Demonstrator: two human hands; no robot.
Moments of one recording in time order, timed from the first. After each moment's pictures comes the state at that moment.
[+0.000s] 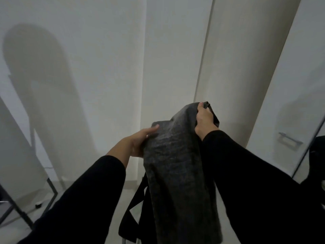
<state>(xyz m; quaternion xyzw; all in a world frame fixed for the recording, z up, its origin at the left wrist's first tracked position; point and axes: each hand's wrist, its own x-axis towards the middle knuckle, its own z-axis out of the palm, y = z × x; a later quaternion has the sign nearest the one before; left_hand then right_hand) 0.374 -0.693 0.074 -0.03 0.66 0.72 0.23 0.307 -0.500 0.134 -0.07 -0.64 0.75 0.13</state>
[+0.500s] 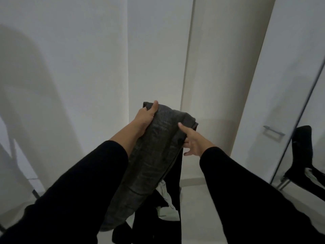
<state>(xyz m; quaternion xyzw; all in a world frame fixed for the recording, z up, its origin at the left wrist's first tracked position) 0.344 -0.633 0.132 0.01 0.74 0.66 -0.10 0.326 -0.453 0.077 -0.04 -0.71 0.69 -0.15</state>
